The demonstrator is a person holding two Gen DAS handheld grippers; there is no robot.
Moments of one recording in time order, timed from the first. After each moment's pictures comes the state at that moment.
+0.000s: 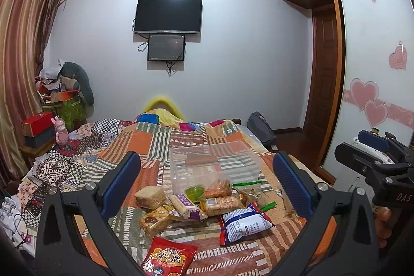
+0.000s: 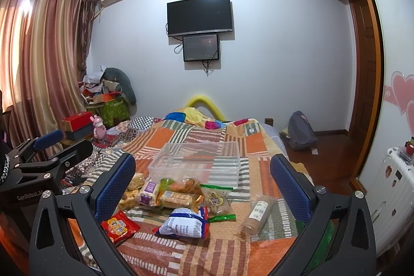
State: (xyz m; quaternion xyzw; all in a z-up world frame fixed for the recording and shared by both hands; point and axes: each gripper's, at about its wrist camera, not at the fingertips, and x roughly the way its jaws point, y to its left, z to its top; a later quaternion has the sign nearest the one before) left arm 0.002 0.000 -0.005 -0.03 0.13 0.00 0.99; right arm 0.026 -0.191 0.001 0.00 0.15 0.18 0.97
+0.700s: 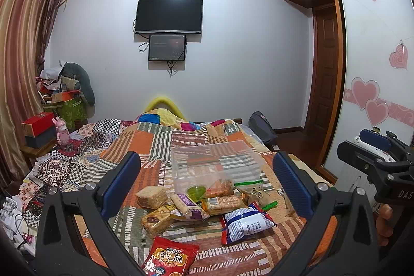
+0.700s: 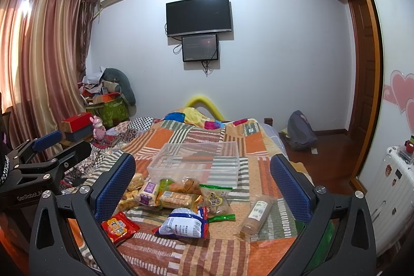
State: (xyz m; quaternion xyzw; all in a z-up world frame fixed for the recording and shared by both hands) left arm 0.000 0.000 -0.004 -0.02 0.13 0.01 0.99; right arm 0.025 -0.192 0.002 0.01 0.15 0.18 0.97
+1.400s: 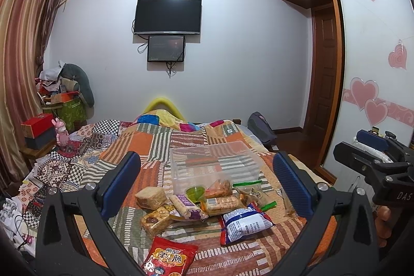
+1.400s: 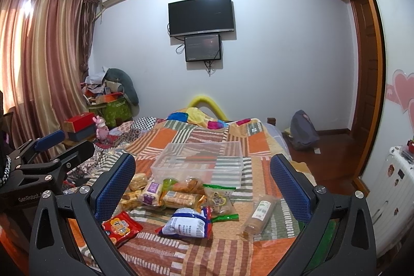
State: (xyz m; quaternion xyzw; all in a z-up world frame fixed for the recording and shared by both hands) left arm -0.002 -0.003 -0.002 -0.02 0.12 0.00 0.99; right arm 0.024 -0.189 0.003 0.01 0.15 0.19 0.97
